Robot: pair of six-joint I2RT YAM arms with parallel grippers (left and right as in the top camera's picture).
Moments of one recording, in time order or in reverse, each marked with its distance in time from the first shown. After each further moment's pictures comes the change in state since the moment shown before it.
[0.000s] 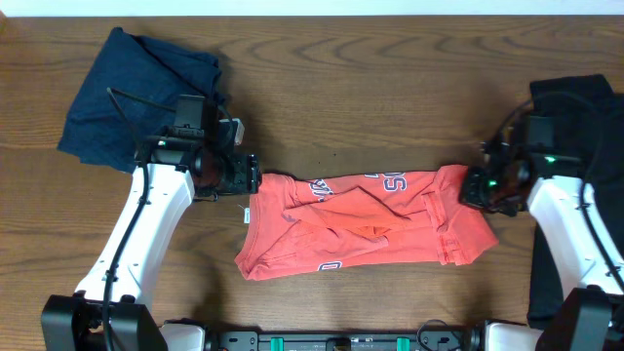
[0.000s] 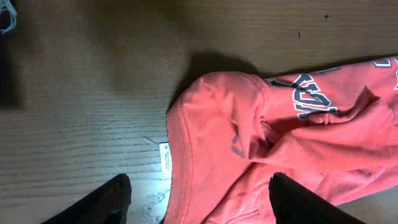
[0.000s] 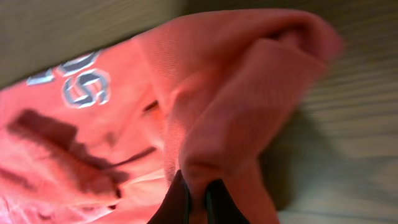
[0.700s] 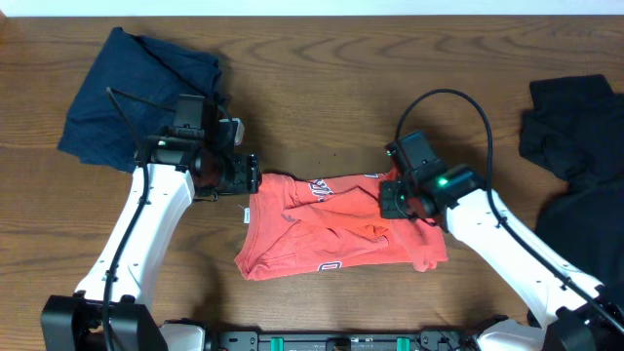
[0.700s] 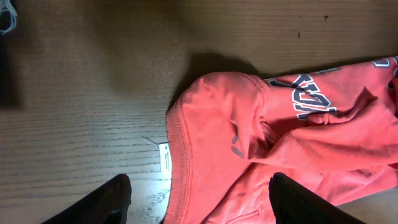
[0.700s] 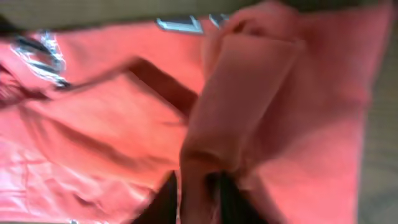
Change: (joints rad) left arm 0.000 0.000 0.000 0.001 0.000 0.000; right arm 0.560 -0.004 0.000 0.125 0.202 0.288
